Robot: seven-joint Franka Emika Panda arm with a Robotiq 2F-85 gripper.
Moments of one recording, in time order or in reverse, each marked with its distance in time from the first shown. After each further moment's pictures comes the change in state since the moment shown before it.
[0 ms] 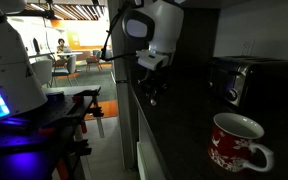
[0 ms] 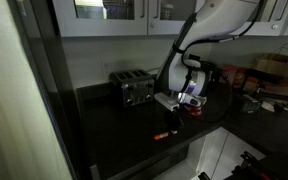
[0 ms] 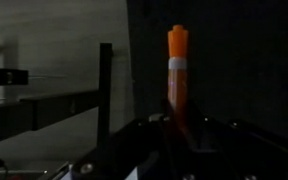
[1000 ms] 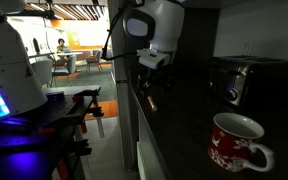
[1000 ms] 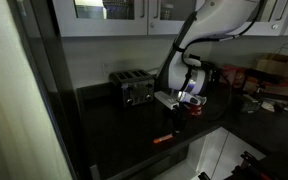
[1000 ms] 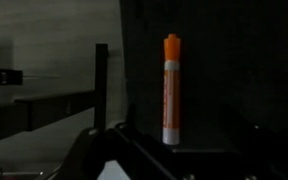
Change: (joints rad) arm -0.003 -0.008 -0.001 0.005 0.014 0.004 -0.012
